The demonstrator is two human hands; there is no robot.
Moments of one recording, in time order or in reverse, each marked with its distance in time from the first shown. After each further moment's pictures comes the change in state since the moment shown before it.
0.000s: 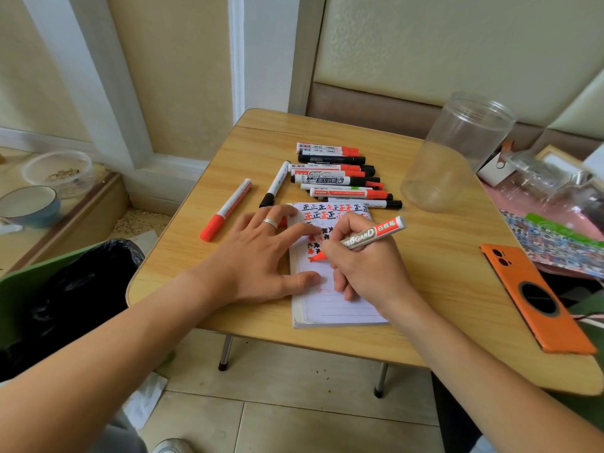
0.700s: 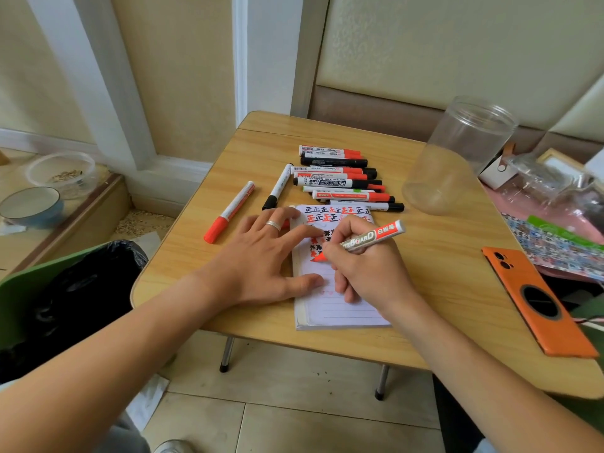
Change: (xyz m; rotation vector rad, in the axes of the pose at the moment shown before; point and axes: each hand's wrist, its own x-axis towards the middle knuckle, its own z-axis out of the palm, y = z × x) left_hand 0.000 -0.001 0.001 0.001 0.018 0.004; right_hand 0.001 0.000 0.001 0.024 -0.008 0.004
